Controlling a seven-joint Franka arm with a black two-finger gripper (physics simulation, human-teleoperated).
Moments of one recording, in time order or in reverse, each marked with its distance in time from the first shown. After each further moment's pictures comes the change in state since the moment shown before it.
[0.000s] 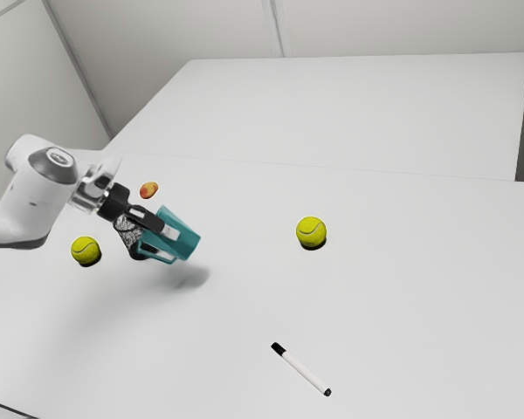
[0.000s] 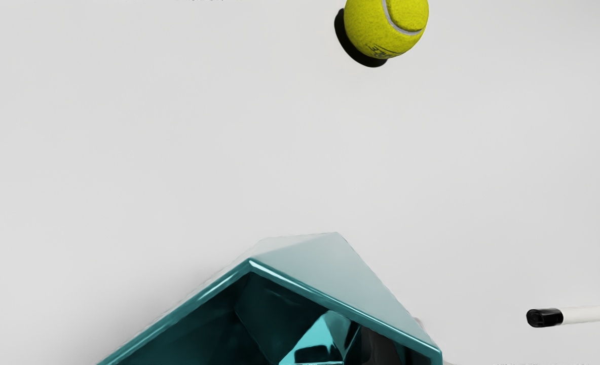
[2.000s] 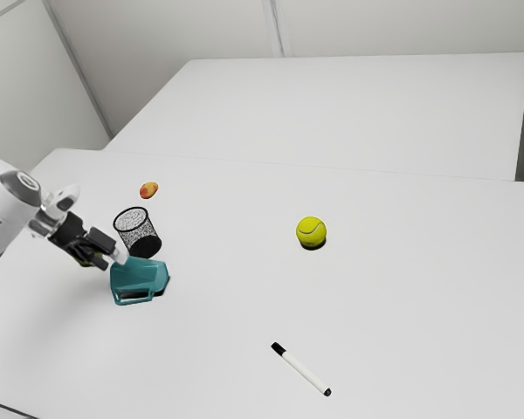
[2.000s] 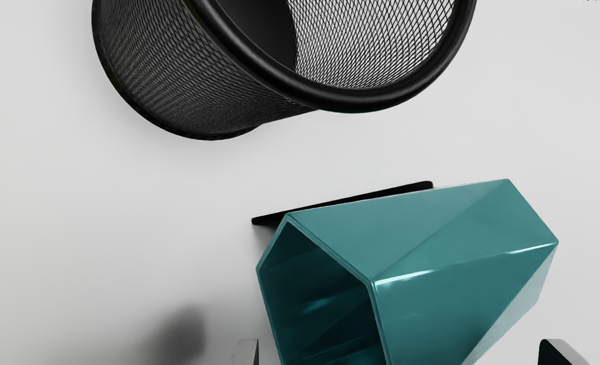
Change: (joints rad) arm 0.151 0.134 0.103 0.017 0.159 -0.017 -0.192
